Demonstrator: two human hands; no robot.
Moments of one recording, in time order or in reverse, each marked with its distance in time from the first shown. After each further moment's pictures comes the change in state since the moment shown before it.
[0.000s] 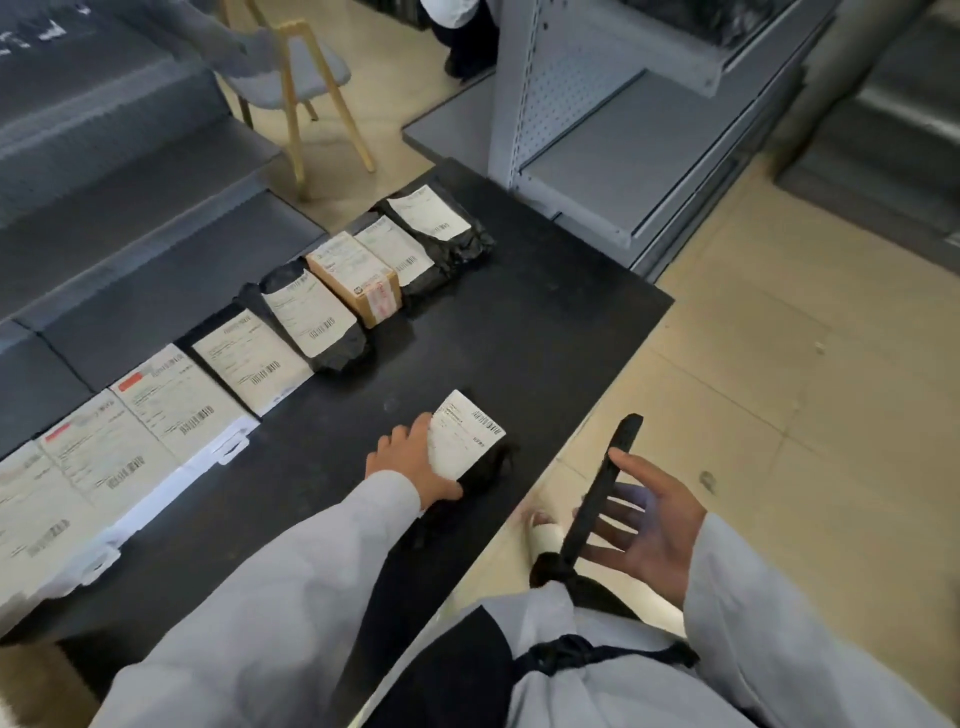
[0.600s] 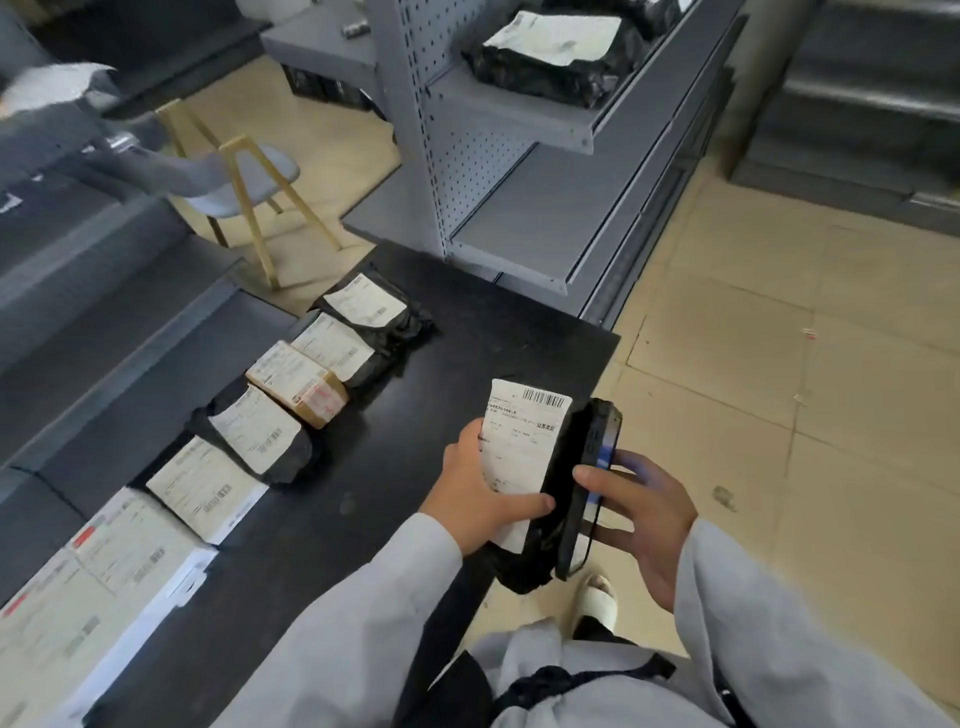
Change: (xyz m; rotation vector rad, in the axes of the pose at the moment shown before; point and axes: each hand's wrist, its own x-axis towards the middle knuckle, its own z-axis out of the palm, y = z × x) left_hand -0.025 0.171 -0.051 -0.660 -0.044 0.306; right_hand 0.027 -0.084 -0.041 -0.039 -0.002 -0.426
